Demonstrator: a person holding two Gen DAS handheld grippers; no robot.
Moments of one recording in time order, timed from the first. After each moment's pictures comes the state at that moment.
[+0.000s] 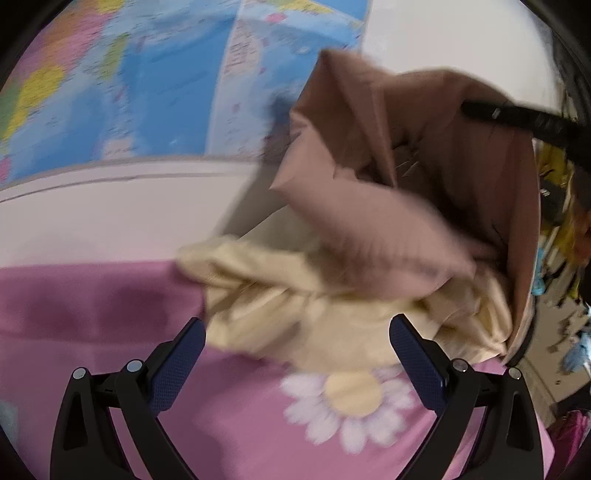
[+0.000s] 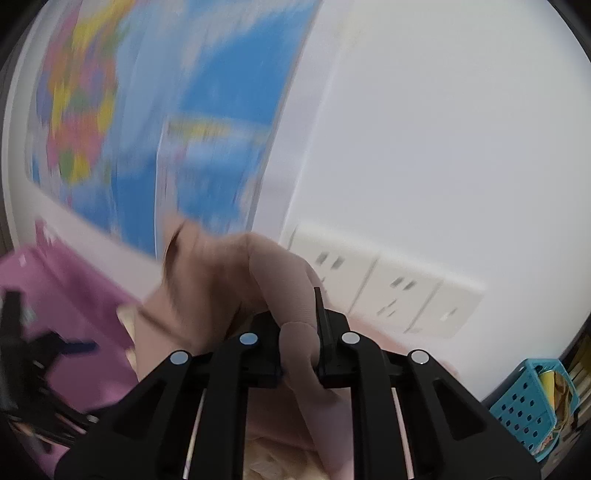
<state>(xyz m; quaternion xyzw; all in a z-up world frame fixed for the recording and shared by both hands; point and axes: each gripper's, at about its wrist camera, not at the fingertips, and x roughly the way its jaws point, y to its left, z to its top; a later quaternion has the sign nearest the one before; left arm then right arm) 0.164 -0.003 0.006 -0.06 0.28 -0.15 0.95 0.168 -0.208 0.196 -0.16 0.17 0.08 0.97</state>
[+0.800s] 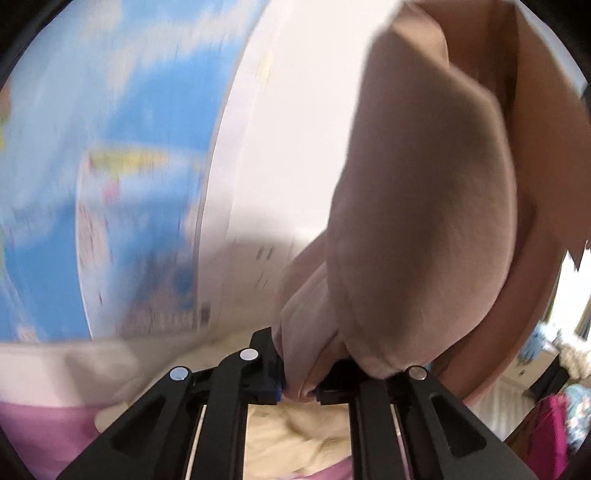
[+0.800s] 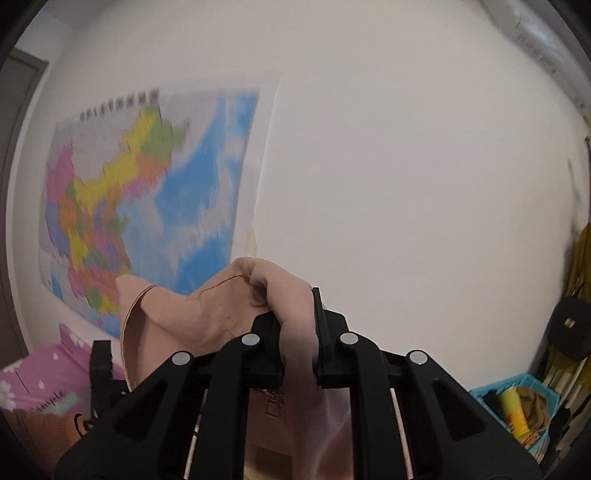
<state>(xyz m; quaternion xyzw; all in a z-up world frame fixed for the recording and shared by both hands) 0.167 -0.066 0.139 -0.05 0.13 -0.31 0.94 -0.020 -0.283 0.358 -0.08 0.00 0.06 0.99</state>
